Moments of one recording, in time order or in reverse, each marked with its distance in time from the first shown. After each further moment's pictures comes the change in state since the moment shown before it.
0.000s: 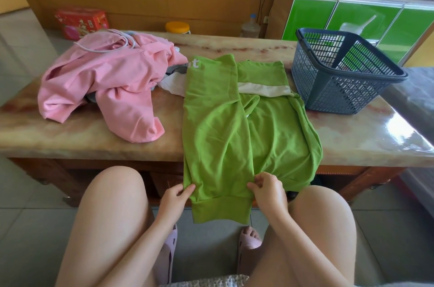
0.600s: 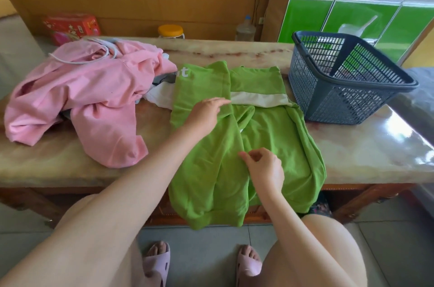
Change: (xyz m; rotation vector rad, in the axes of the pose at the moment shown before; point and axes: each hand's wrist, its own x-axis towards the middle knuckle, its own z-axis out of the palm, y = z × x) left_hand 0.163 0.196 0.051 0.741 -0.014 0.690; right_hand 0.068 -0.070 -0.028 0.052 0.242 -0.042
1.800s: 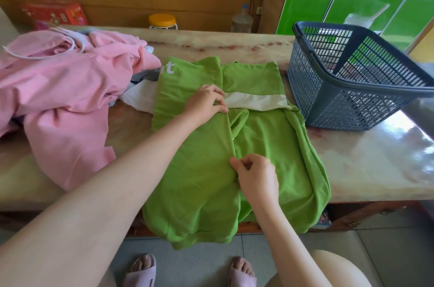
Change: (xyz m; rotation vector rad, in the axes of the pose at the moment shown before) left_hand 0.083 -0.021 0.039 -0.035 -0.035 0.011; right_hand 0.032 -0.003 0.003 0.021 -0.170 0.001
